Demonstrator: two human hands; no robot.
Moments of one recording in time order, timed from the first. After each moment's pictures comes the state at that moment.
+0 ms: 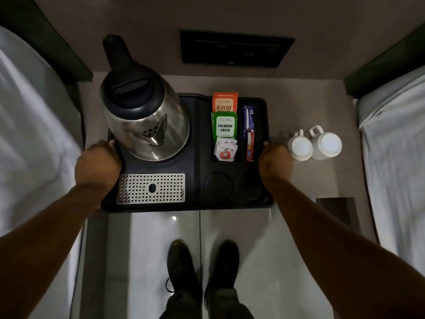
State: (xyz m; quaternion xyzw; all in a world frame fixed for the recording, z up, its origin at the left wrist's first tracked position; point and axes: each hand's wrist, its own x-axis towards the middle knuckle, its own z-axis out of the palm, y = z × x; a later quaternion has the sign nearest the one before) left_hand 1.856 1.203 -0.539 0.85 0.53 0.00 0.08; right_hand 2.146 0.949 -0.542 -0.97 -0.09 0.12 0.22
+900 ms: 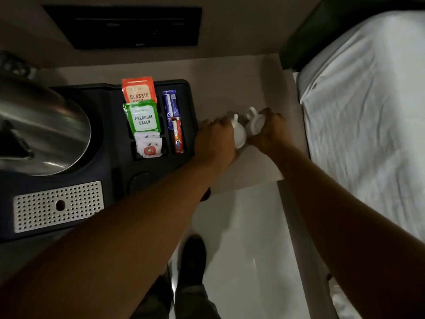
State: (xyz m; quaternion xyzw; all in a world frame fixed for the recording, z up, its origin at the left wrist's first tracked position) left_hand 2.181 0.957 -0.519 0.92 0.26 -0.08 0.27; right_hand 2.289 0.852 -0.512 -0.95 -0.15 0.22 0.15
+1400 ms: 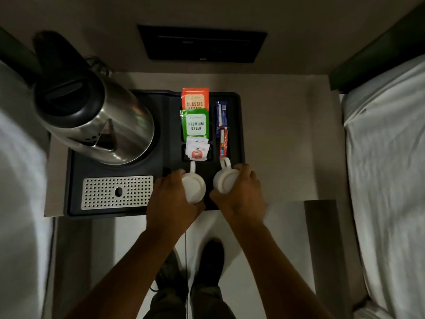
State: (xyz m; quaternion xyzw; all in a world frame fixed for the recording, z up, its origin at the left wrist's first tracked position) left_hand 1.968 1.005 -0.515 0.85 0.45 -0.03 0.29; right_hand 2.090 0.905 -0.507 -0.93 -0.16 0.26 0.21
